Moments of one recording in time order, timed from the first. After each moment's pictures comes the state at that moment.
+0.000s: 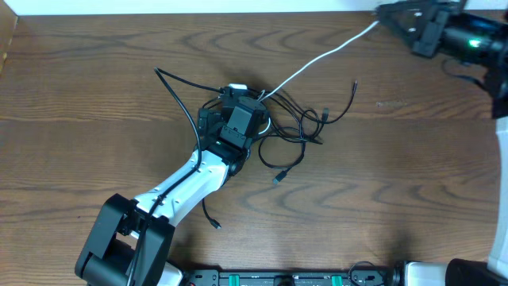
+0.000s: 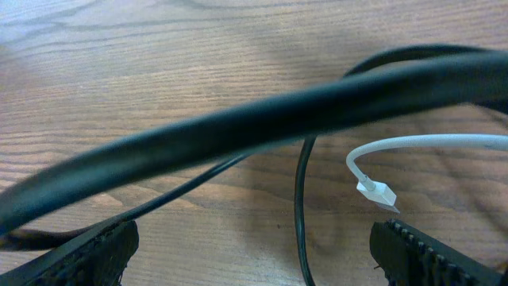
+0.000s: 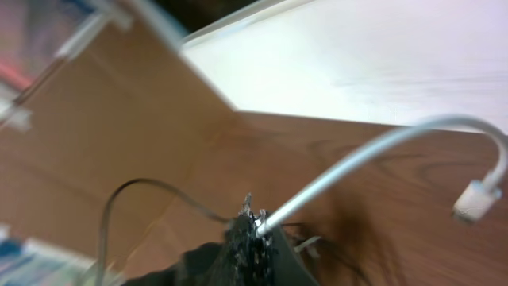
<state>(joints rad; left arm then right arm) -0.53 1.62 0.89 -0.13 -0.55 -0.25 -0.11 1.52 1.83 -0.71 -1.00 0.33</state>
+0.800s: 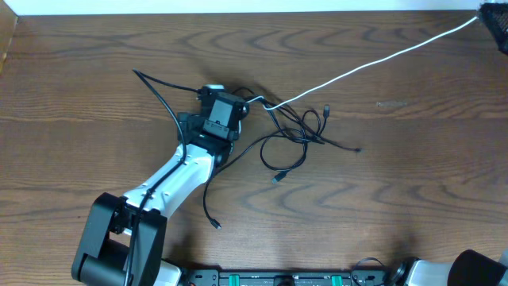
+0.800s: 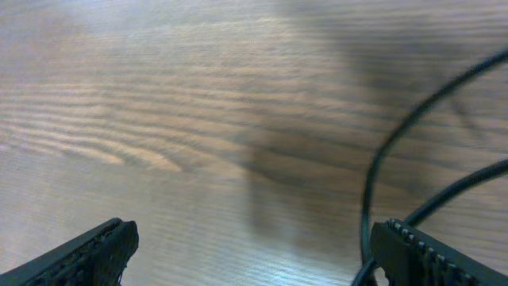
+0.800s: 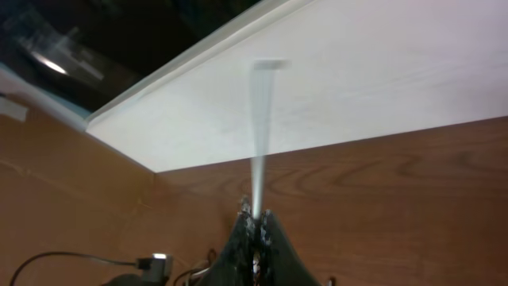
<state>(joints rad) -0.40 1.62 0.89 -0.24 -0.55 -0.27 -0.48 1.52 1.83 -0.78 -0.97 0.30</state>
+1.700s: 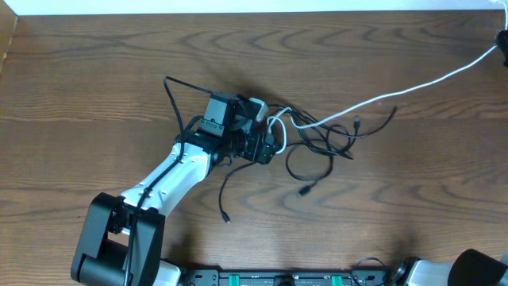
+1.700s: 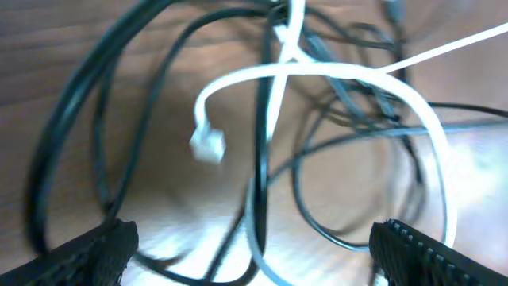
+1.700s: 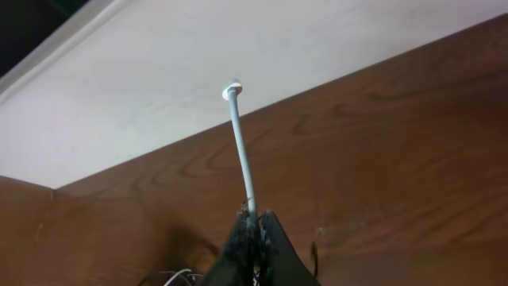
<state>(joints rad) -0.37 1.62 0.89 -0.24 0.51 -0.06 -0.51 1.52 1.83 -0.98 -0.67 0.17</state>
